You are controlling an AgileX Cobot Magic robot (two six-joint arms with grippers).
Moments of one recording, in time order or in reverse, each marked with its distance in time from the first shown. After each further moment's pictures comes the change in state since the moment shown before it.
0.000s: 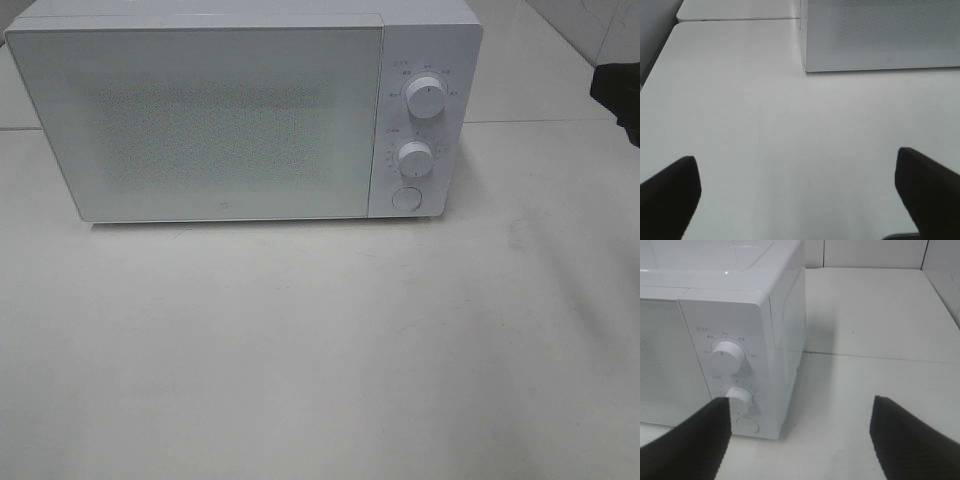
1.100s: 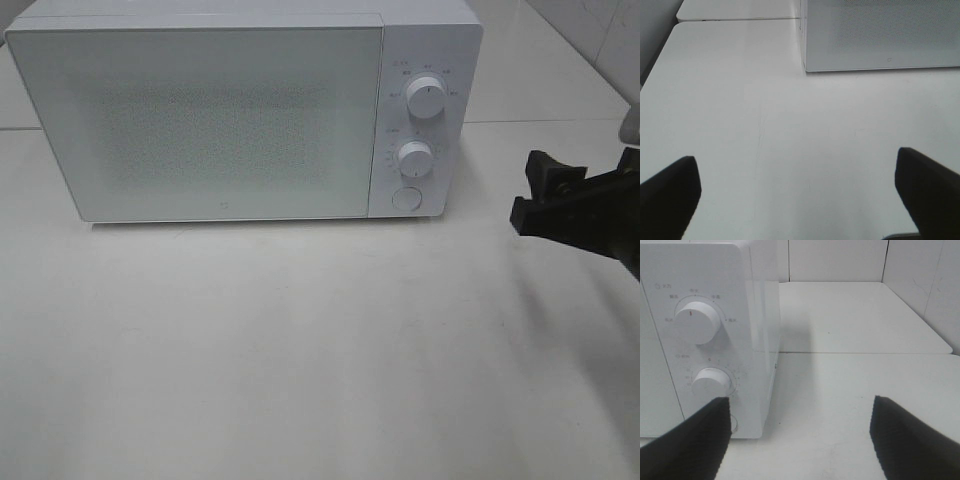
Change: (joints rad) left arm 0.000 0.000 0.000 0.000 0.000 0.000; right arm 0.435 0.465 0.261 0.744 -0.949 -0.398
